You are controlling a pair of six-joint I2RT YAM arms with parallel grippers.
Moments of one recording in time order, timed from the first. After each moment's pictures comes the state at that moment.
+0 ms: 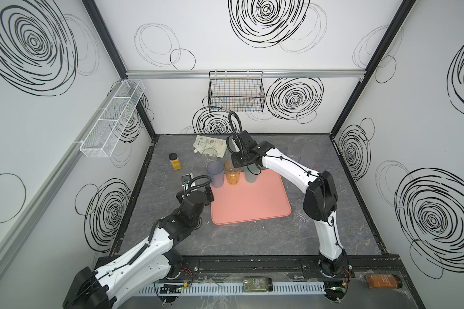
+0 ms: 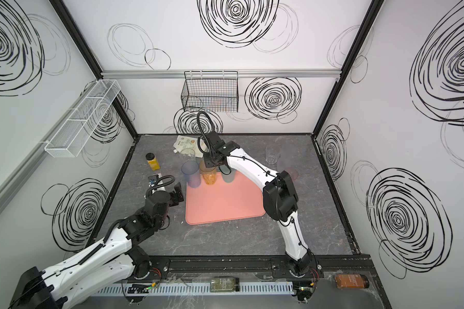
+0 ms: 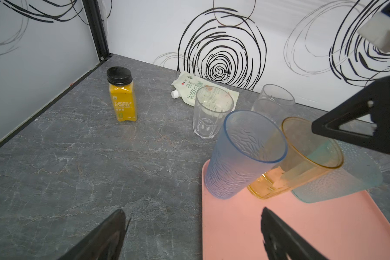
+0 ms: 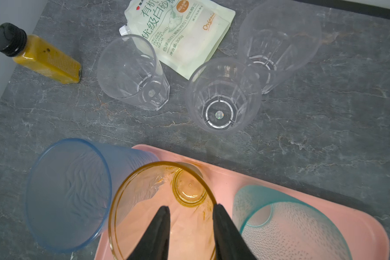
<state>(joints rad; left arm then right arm) -0.62 0.84 0.44 -0.11 -0.65 -0.56 0.71 2.11 1.97 -0.78 0.06 0.37</state>
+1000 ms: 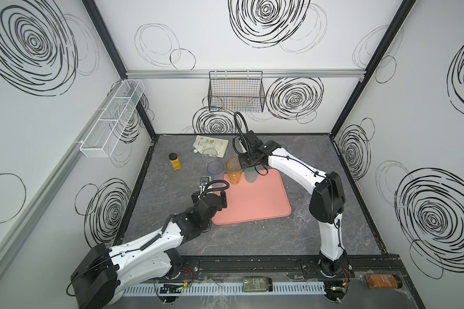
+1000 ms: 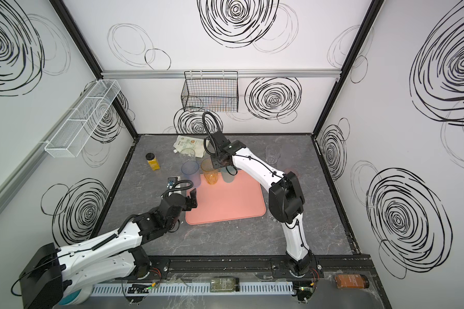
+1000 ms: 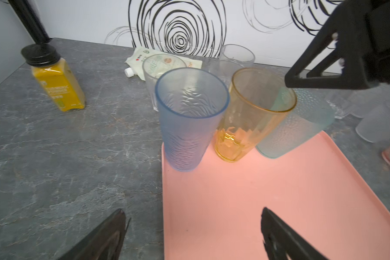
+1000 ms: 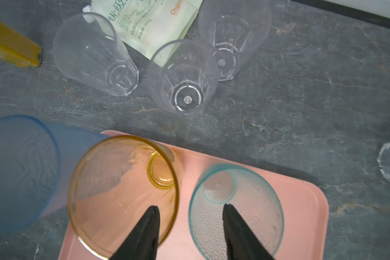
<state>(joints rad) -0.82 1.02 0.49 -0.05 -0.64 -0.56 0.64 1.99 1.83 -0.83 0.11 0.31</state>
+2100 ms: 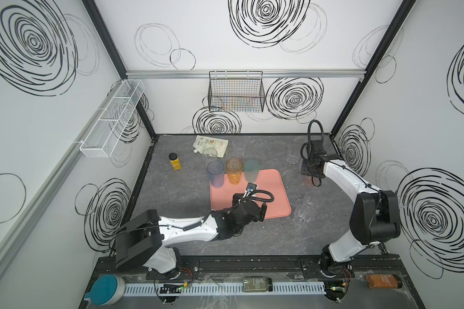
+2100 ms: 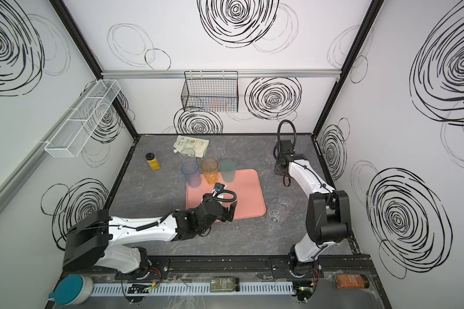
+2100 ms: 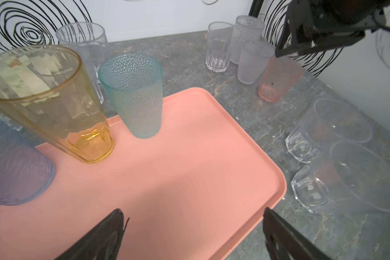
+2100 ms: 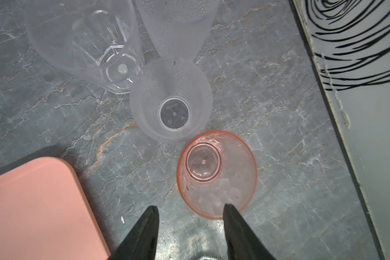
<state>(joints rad) -1.13 1.48 0.75 0.12 -0.54 -0.49 0.10 1.65 1.21 -0.68 0.28 0.38</state>
